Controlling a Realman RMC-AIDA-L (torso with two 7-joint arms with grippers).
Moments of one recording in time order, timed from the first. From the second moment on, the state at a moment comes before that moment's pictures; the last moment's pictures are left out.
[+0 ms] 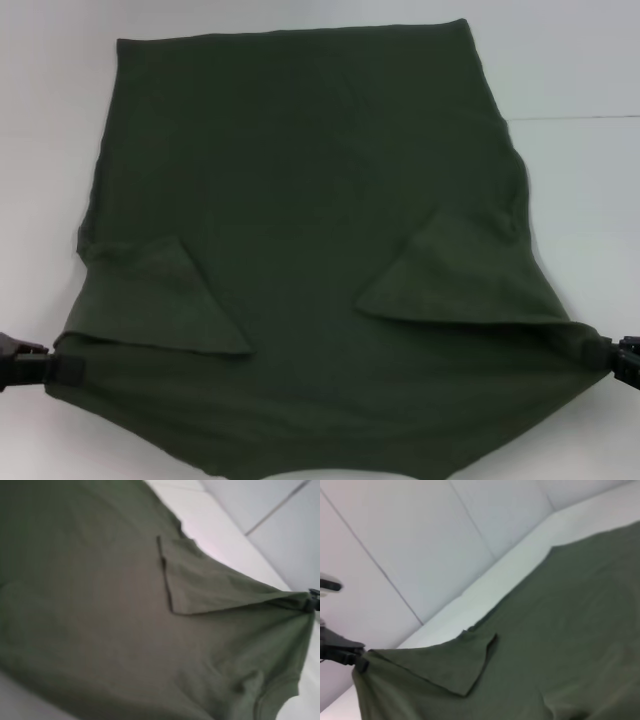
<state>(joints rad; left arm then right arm) -0.62 -1.91 0.25 0.79 2.65 1.98 -1.84 0.32 1.98 -0.40 -0.57 -2.11 -1.75 1.48</state>
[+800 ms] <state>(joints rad) -0.60 -1.93 0.23 0.78 2.47 1.85 -1.74 0.37 1.97 -0.25 -0.56 -2.08 -1.84 1.37</state>
